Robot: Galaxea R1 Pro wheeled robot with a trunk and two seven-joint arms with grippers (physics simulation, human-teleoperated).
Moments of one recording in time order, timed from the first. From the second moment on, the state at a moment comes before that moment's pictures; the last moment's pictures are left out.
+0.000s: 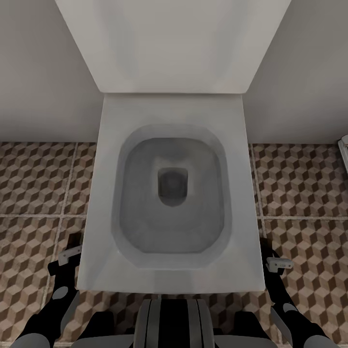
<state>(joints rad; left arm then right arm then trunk) -0.49 0.15 0.15 -0.67 0.02 -0.38 0.34 -0.53 -0.21 0.08 -0.40 -0.18 -0.74 -0.01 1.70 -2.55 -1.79</state>
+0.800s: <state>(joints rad) -0.49 0.16 0.15 -0.67 0.02 -0.38 0.34 -0.53 -0.23 0.07 -0.40 -0.18 -0.74 -0.01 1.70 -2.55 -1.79</state>
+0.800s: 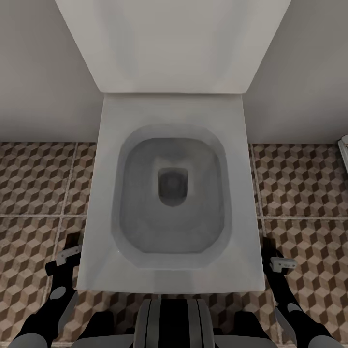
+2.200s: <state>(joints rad) -0.49 0.16 0.15 -0.67 0.02 -0.38 0.34 -0.53 -0.24 0.07 -0.40 -0.18 -0.74 -0.02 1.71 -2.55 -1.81</state>
